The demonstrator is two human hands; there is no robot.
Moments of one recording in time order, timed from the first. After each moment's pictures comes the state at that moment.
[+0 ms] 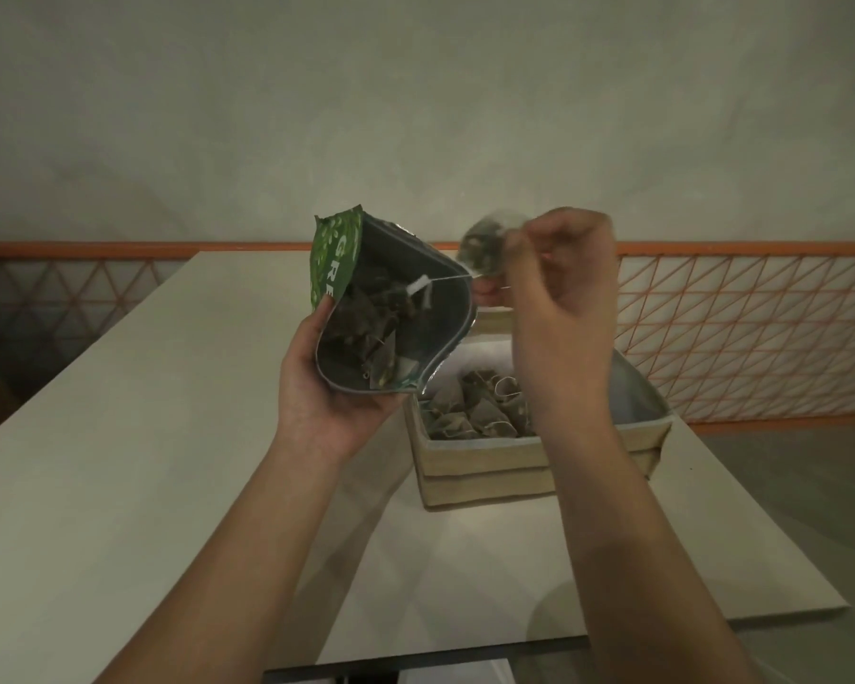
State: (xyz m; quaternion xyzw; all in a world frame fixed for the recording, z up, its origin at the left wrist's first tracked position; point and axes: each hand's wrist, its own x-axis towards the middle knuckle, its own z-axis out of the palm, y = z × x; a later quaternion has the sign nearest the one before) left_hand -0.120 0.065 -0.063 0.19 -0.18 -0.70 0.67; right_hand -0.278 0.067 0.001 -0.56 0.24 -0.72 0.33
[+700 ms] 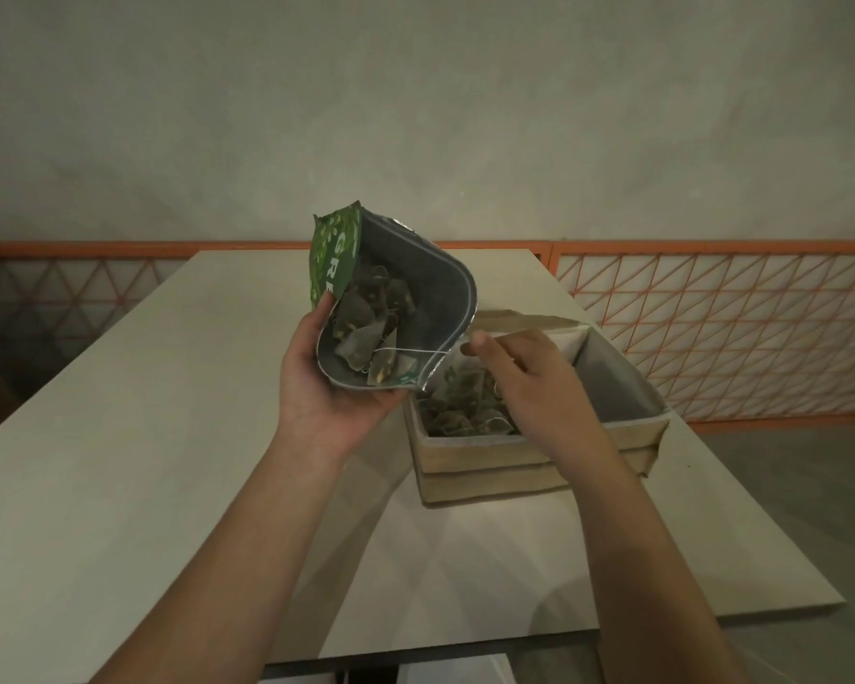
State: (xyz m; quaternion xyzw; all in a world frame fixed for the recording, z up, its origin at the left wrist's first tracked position) left_hand -0.117 0.062 -0.069 0.16 -0.20 -0.73 0.64; right_hand -0.309 0.054 -0.051 -0.71 0.50 -0.40 0.30
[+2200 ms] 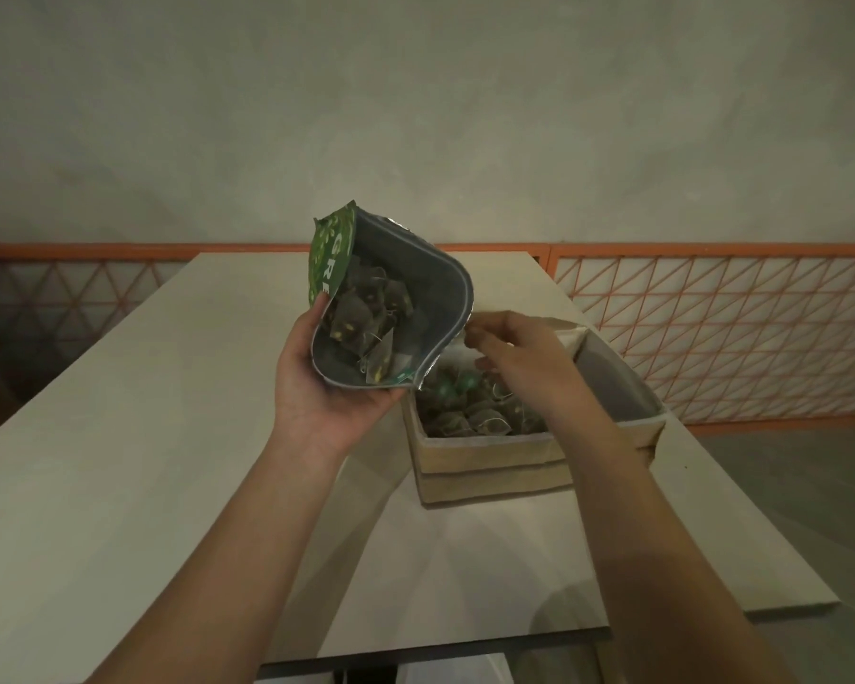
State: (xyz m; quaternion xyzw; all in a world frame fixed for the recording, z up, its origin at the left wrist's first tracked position) left_hand -0.122 0.073 -0.058 0.19 -0.19 -0.70 0.67; right_hand -0.303 0.025 -0.040 -0.68 0.51 -0.38 0.36
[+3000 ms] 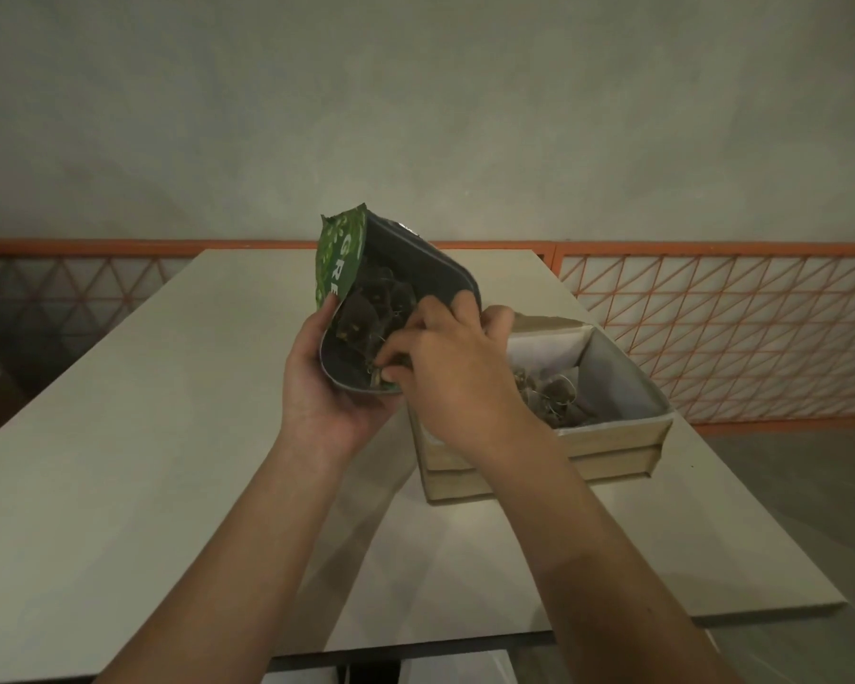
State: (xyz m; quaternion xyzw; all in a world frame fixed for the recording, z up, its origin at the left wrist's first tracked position) left_hand -0.119 0.073 -0.062 0.23 -0.20 -0.66 0.69; right_hand -0.241 0.064 -0.036 -0.85 0.44 -0.27 -0.11
